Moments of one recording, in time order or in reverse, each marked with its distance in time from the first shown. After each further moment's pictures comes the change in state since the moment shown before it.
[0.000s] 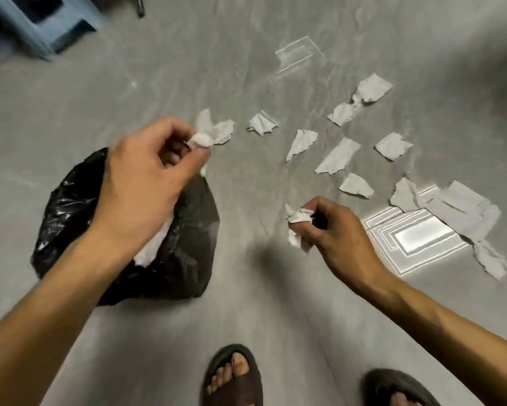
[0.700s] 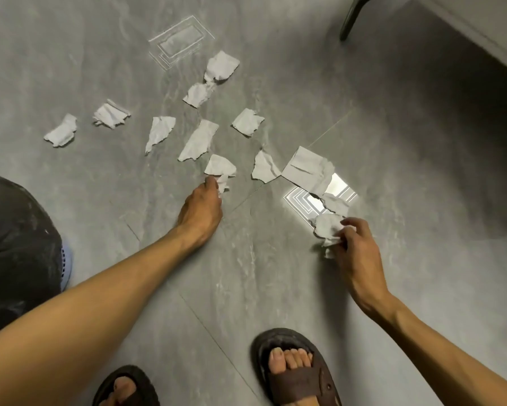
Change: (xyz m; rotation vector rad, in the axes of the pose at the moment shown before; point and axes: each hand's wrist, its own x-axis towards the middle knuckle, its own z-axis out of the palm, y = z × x) left_hand -0.026 0.000 0.314 0.364 -0.528 -0.009; right_hand -0.111 0.187 -0.179 -0.633 0.497 0.264
